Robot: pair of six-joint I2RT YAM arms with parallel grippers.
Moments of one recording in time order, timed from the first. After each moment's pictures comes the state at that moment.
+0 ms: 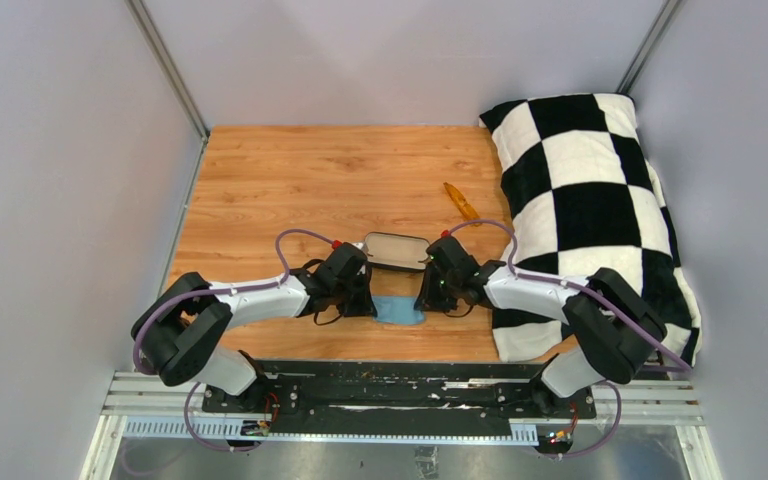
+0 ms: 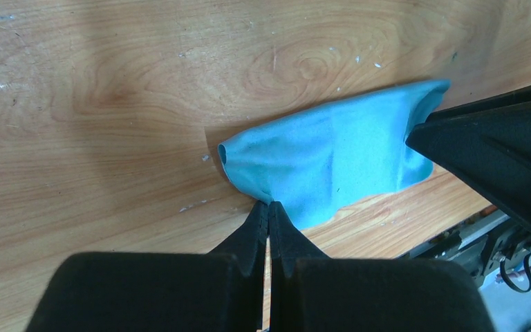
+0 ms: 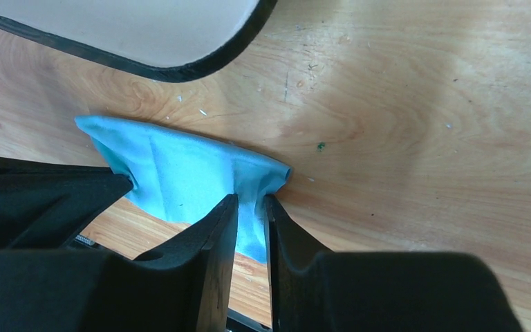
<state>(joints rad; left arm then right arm) -0.78 1.45 0.61 -0.11 0.11 -0.79 0.75 1.49 0.69 -0.19 -0.09 0.86</state>
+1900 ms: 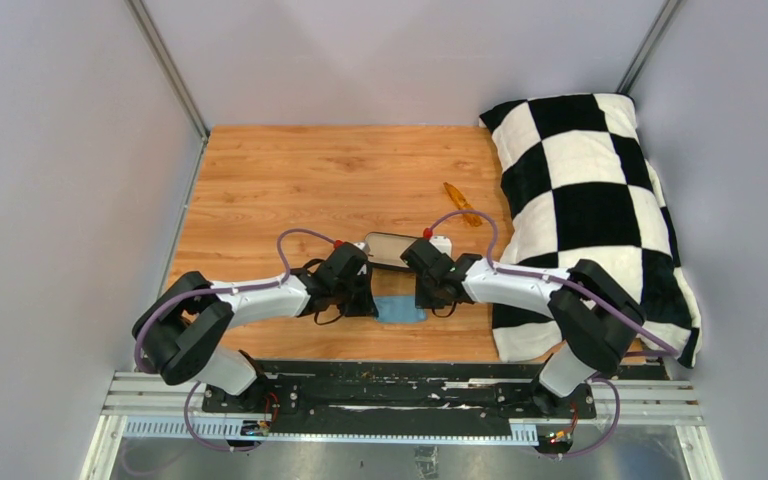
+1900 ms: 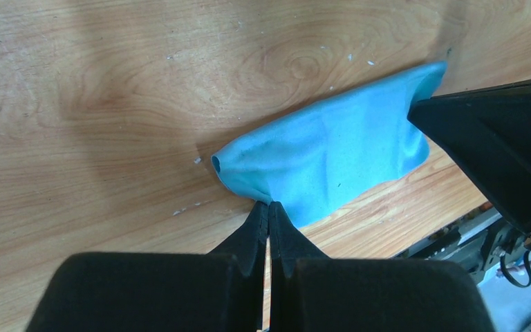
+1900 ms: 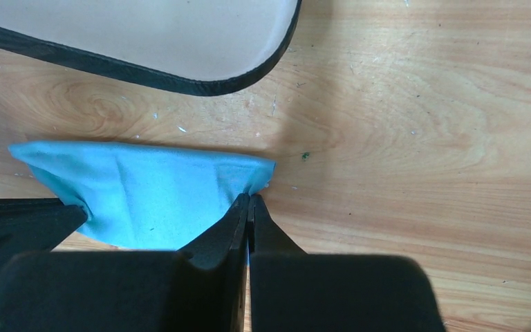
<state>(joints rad) -0.78 1.46 0.61 -0.09 0.13 -0.78 0.88 1.58 0.86 -0.40 0.18 0.80</state>
